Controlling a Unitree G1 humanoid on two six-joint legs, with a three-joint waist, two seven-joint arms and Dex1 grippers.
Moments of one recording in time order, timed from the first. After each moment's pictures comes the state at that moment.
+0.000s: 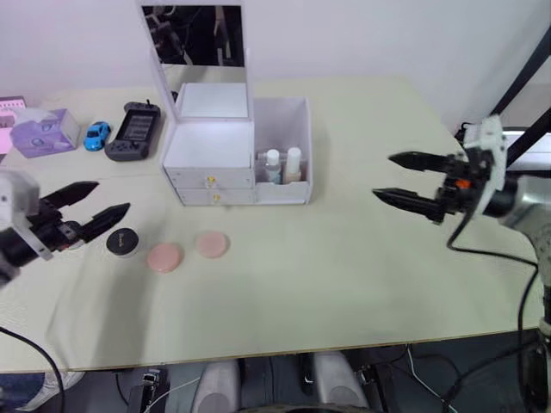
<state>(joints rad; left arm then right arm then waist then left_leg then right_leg) 0.00 0.81 0.57 -0.15 -0.67 0.48 -0.90 -0.50 -0.85 -0.25 -0.23 0.67 0.77 1.02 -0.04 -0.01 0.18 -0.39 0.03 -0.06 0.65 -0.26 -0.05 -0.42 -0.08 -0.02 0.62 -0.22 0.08</state>
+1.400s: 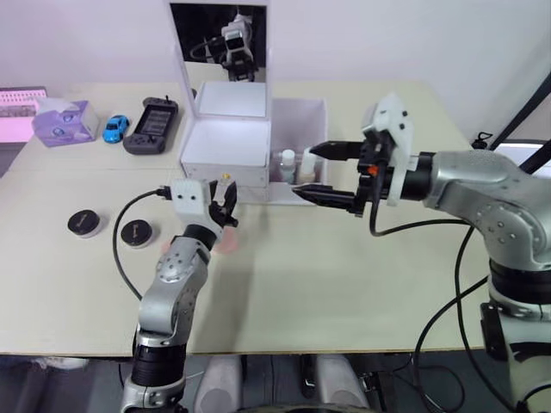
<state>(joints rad) -0.20 0.07 0.00 -0.34 -0.25 0.42 -0.07 -0.74 -0.72 -0.01 -0.45 0.75 1.02 0.71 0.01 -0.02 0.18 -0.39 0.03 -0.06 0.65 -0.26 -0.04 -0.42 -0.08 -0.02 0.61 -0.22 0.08</state>
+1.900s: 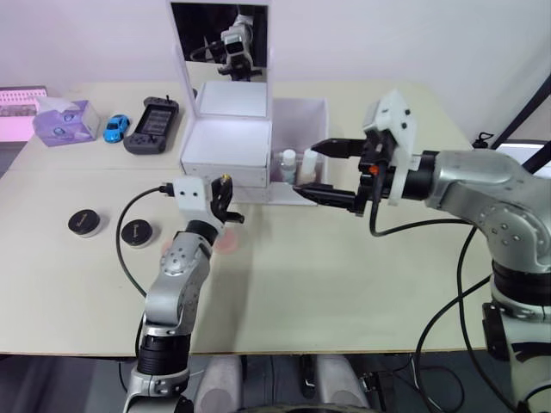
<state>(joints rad) -0.23 0.06 0.01 -0.26 -0.23 0.38 -0.09 -0.74 -0.72 -0.01 -0.47 0.76 1.02 0.69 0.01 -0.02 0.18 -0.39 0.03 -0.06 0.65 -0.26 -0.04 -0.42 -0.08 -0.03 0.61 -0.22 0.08</state>
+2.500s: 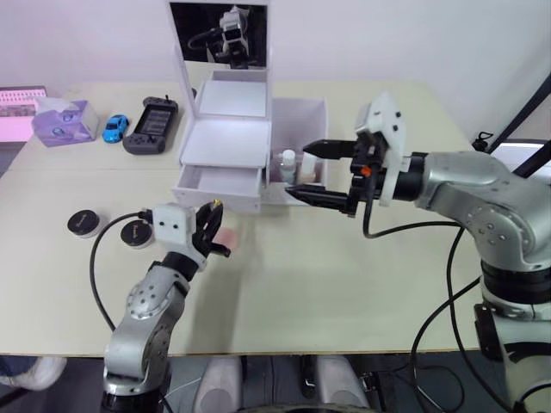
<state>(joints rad) 0.09 0.20 0.02 -0.63 -0.31 0.50 -0.19 -0.74 -0.68 0.03 -0.43 0.74 0.96 0.71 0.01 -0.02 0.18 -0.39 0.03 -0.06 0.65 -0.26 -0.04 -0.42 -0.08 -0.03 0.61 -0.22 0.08</state>
